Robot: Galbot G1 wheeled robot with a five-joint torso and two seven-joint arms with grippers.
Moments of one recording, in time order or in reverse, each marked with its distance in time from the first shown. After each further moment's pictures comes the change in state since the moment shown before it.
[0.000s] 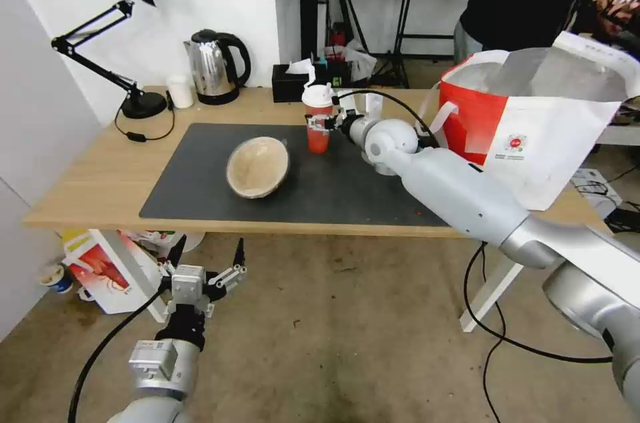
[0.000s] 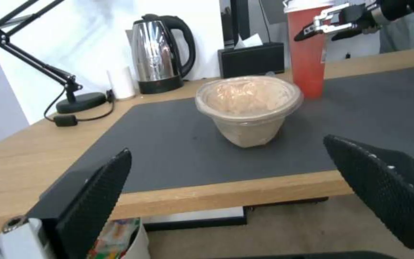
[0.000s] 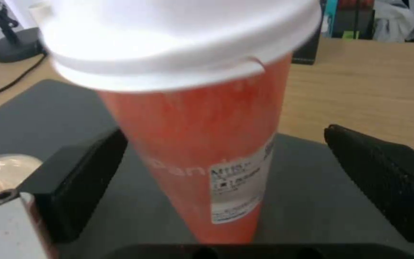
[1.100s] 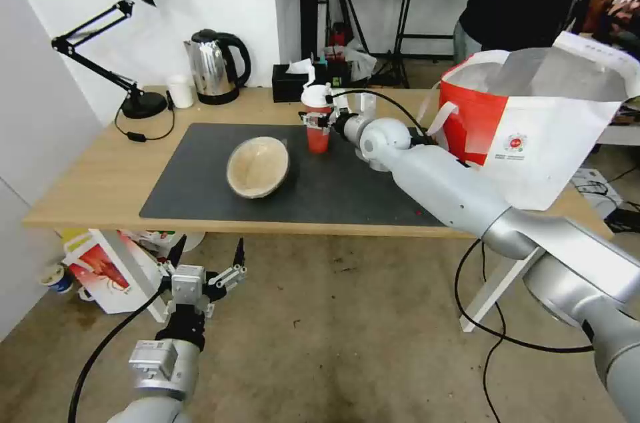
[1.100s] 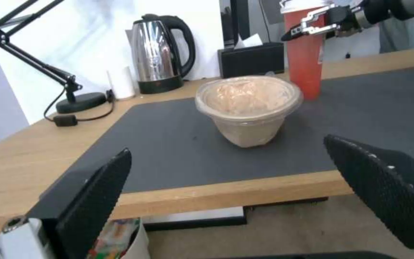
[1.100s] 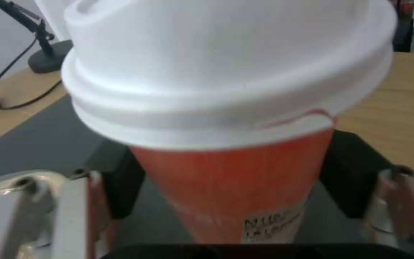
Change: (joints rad) left arm 0.000 0.000 0.000 0.000 0.000 0.000 0.000; right arm 0.019 0.049 -0.006 -0.101 -0.016 0.055 -0.134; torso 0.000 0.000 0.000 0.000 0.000
